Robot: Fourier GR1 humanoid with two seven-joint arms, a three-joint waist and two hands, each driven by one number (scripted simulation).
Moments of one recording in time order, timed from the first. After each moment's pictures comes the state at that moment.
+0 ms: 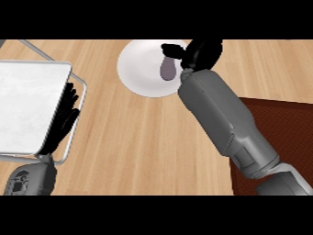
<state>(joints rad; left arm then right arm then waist) -0.18 0.06 0.23 -1.34 -0.12 -0.21 -0.12 -1.12 -0.01 0.20 -0.61 0.83 -1.05 0.92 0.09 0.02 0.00</state>
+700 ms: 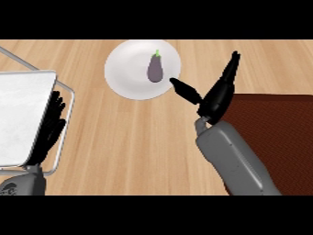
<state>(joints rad) -0.11 0.07 0.27 -1.38 -0.12 -0.20 -0.12 -0.62 -0.04 0.35 -1.10 0.53 -1.22 0.56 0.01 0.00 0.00</state>
